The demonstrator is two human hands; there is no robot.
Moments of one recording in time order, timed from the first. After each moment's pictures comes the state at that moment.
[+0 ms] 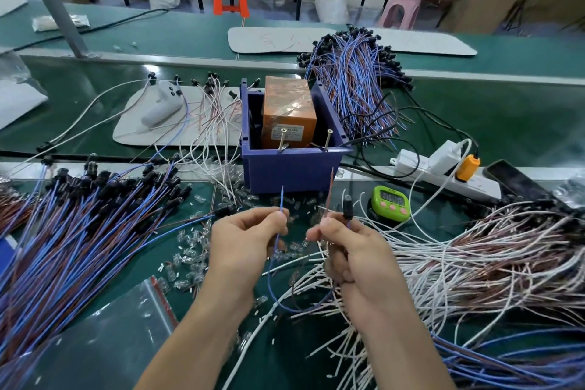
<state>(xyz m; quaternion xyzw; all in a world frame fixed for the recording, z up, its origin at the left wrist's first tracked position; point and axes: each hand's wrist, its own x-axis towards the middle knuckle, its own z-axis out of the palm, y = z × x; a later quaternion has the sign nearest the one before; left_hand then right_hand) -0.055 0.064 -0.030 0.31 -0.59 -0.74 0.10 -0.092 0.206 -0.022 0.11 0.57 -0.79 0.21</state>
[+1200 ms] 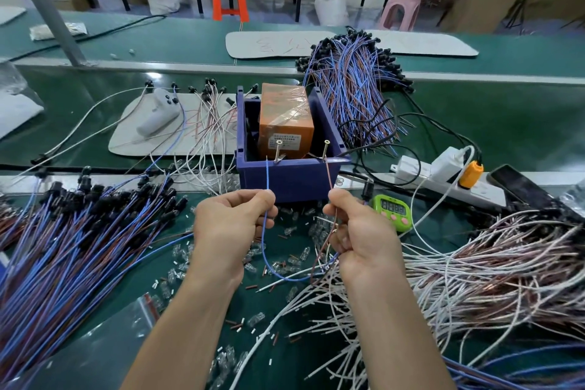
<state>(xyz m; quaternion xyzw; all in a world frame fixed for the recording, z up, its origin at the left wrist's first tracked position) -0.091 0.041 -0.017 0.34 -0.59 -0.72 0.14 -0.146 0.188 -0.020 0.23 0.58 -0.77 0.14</state>
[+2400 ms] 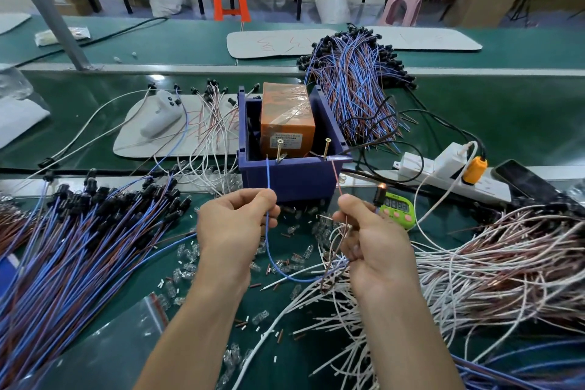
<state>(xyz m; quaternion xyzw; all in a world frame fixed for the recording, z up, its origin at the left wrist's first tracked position) -0.085 0.049 -0.010 0.34 -0.60 -0.70 0.16 -0.130 0.200 -0.015 0.22 0.56 -0.79 0.11</state>
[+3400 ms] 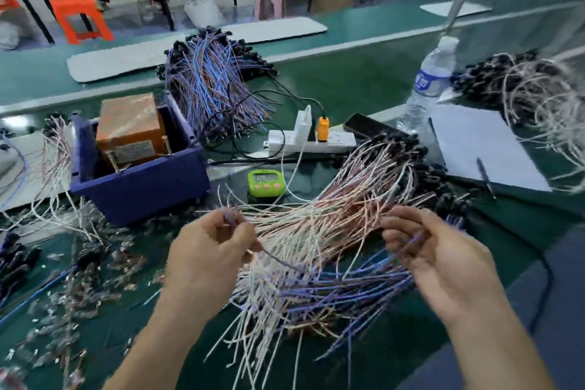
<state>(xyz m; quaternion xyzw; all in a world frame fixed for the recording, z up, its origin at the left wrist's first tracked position) -0.066 0.163 -0.008 0.12 -0.80 -0.59 -0.01 -0.053 0.437 -0.021 0.25 0.47 -0.85 -0.04</state>
